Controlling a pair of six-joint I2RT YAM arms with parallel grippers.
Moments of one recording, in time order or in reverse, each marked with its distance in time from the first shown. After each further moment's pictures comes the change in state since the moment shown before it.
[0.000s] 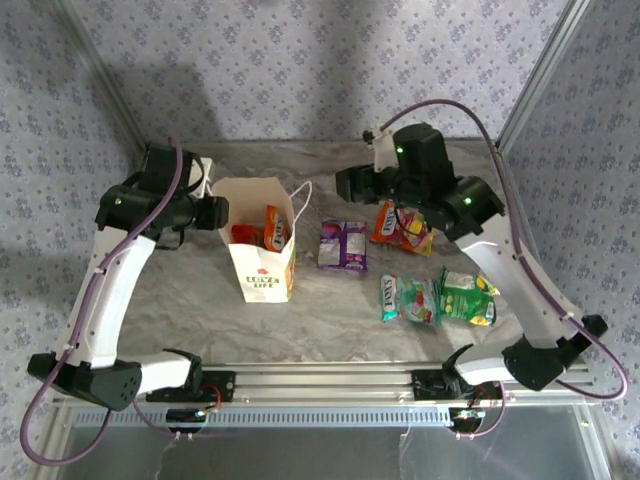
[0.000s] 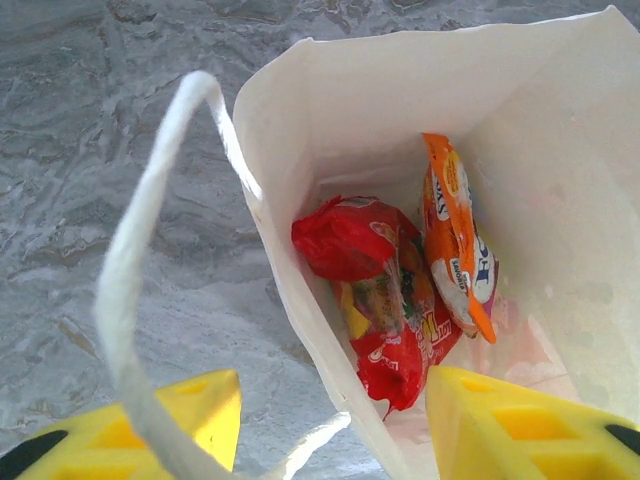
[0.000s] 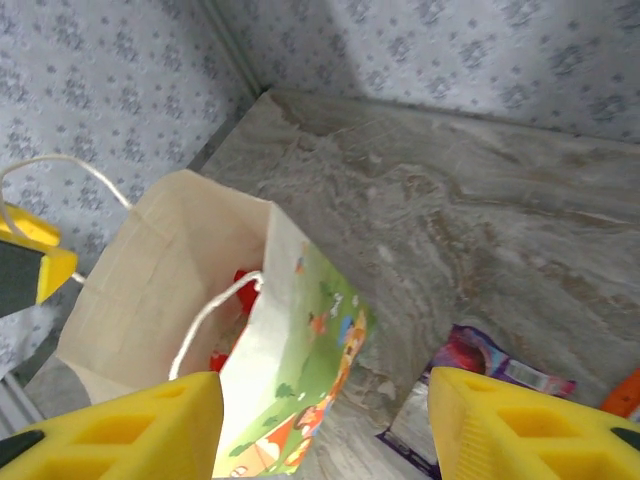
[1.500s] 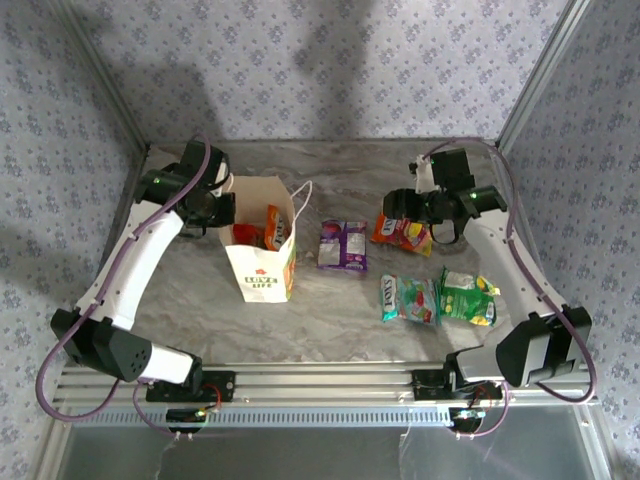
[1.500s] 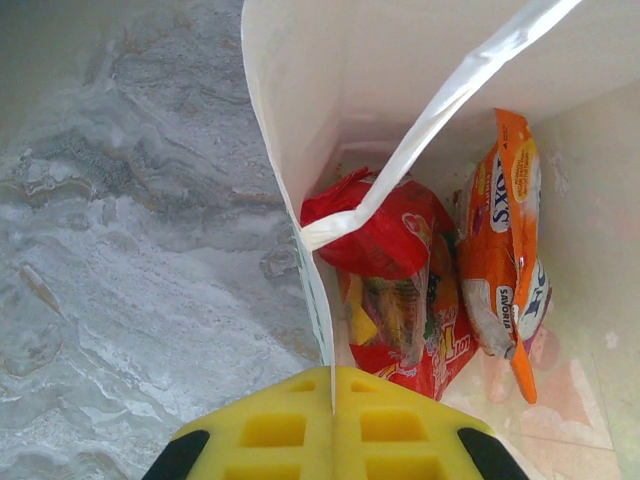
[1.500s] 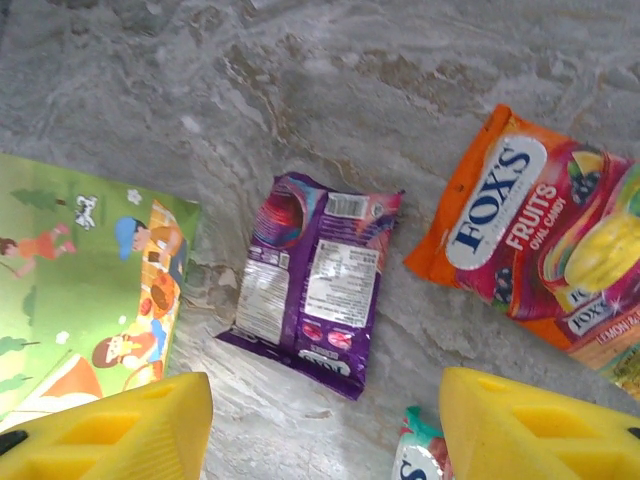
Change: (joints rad) left arm -0.043 0.154 -0.037 0.028 -0.053 -0.138; right arm -0.388 0.012 -0.389 -0.007 -0.193 -0.025
